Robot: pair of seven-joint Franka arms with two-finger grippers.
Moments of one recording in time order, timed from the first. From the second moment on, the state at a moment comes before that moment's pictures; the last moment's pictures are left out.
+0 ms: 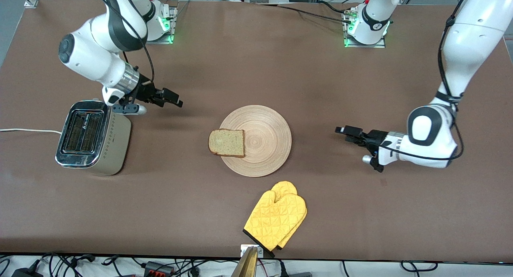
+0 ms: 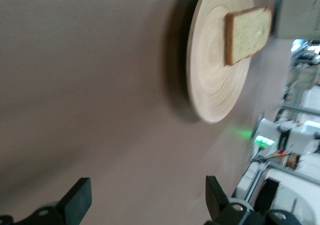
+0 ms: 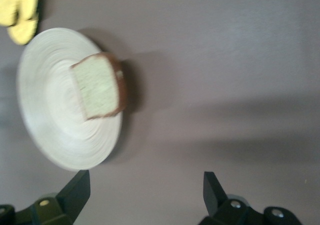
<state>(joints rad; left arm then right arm) 0.35 0.69 -0.45 -1.61 -0.45 1.76 0.46 0.27 0.06 0.02 -2.30 0.61 2.42 0.06</state>
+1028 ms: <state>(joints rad) 0.28 0.40 -0.47 -1.28 0.11 1.32 0.10 0.42 0.45 0.03 -2.00 0.77 2.62 0.05</state>
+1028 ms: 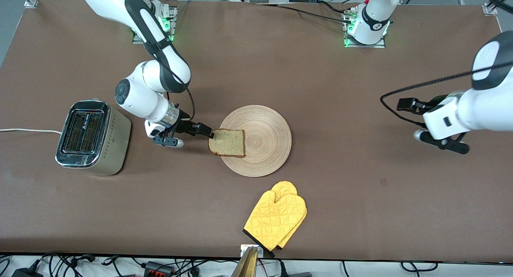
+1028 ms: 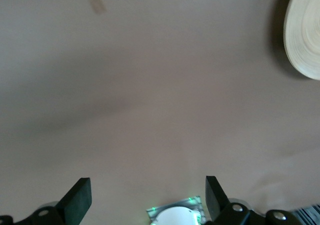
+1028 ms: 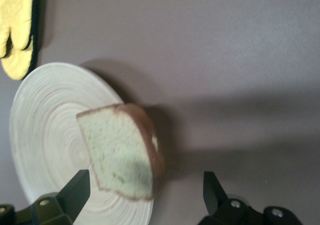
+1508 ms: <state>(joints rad) 0.16 0.24 -0.27 -1.25 0.08 1.35 0.09 0.43 0.56 0.05 -1.92 0.77 2.67 0.04</state>
